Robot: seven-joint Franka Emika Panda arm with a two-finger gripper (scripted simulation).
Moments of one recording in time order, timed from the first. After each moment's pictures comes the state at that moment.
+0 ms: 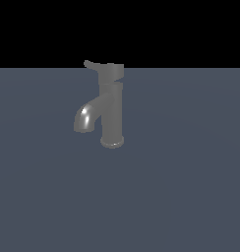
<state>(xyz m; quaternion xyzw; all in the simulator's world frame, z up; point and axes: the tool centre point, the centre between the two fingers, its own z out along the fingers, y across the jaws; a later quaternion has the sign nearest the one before) -0.217 0.019 0.490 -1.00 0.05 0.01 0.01</state>
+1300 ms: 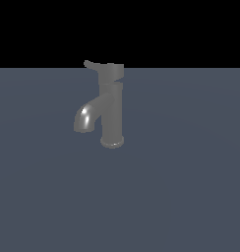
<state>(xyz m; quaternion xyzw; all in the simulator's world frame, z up) -0.082 0.037 0.449 -0.93 0.37 0.04 0.05</state>
